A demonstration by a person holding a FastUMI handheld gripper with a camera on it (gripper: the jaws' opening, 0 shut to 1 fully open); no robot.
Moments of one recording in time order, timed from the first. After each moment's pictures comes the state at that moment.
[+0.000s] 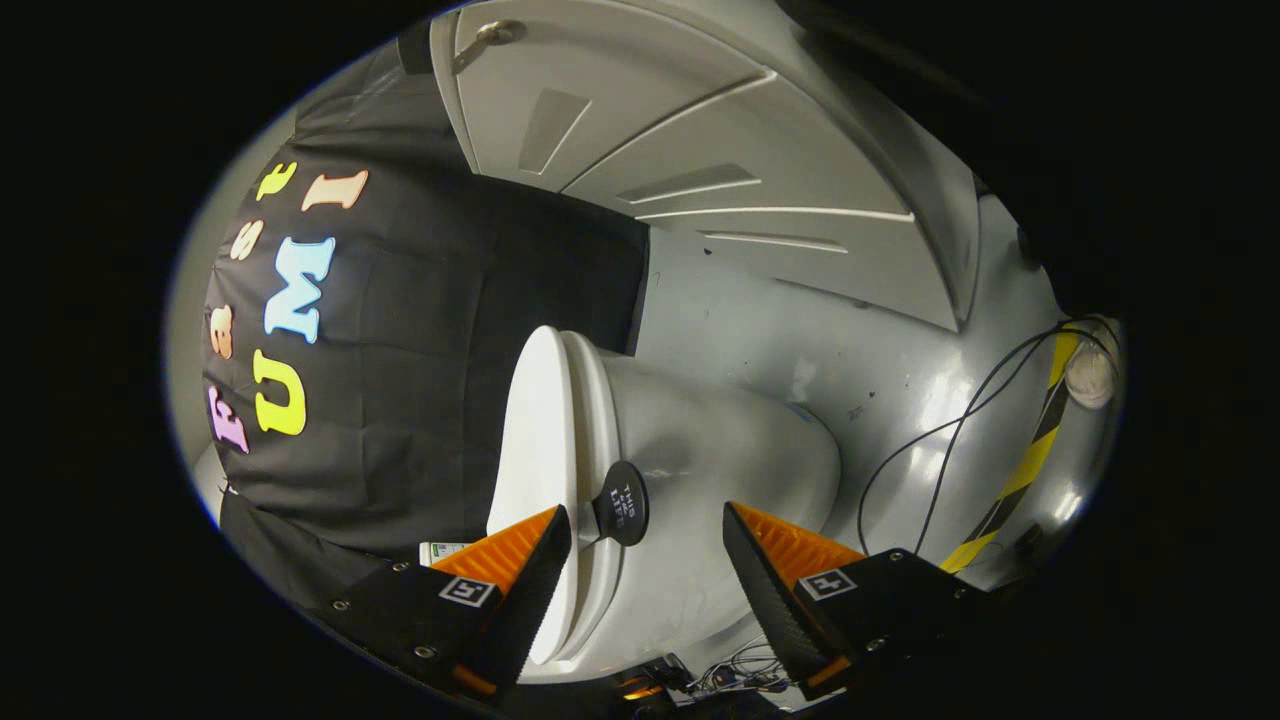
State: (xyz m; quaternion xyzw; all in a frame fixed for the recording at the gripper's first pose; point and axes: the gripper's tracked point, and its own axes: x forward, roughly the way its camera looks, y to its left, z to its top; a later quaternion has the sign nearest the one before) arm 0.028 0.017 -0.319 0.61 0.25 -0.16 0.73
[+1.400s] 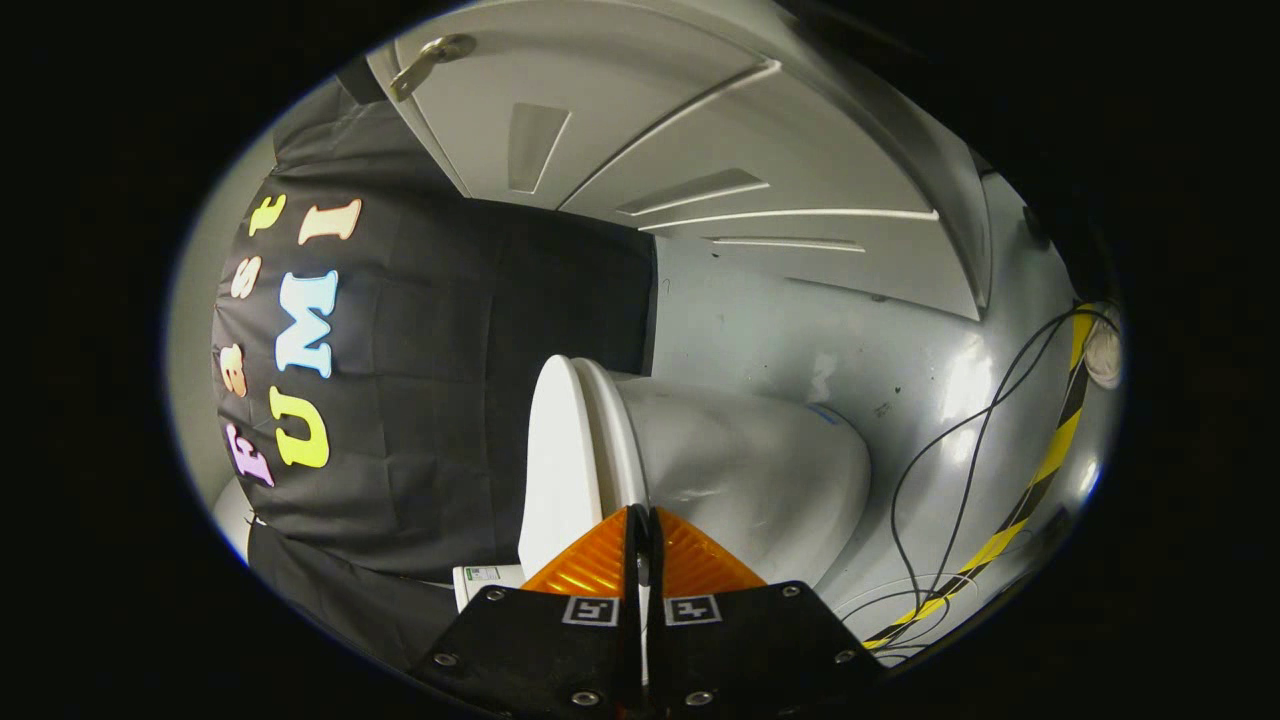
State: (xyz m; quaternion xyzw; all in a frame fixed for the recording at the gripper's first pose) arm 0.055 0.008 -0.321 0.65 0.20 -0.16 0.71
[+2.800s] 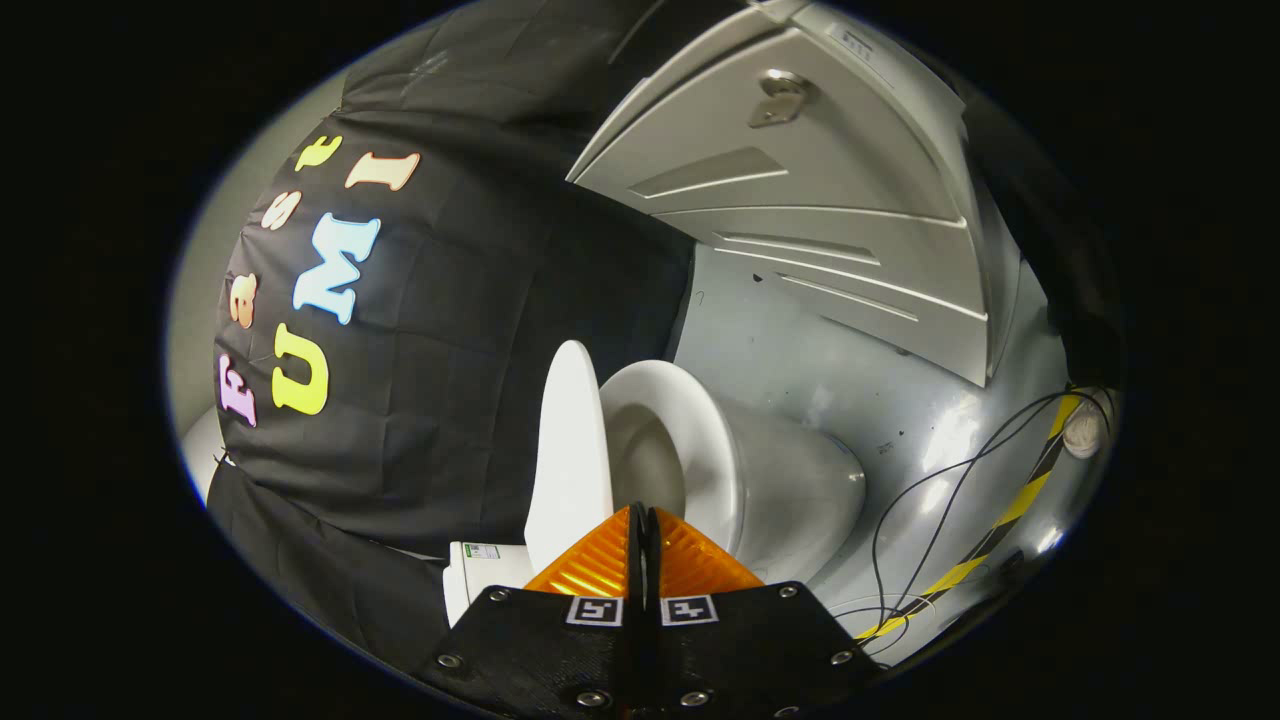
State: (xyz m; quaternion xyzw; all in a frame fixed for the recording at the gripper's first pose) arm 0.065 0.022 -0.241 0.57 0.22 -0.15 0.78
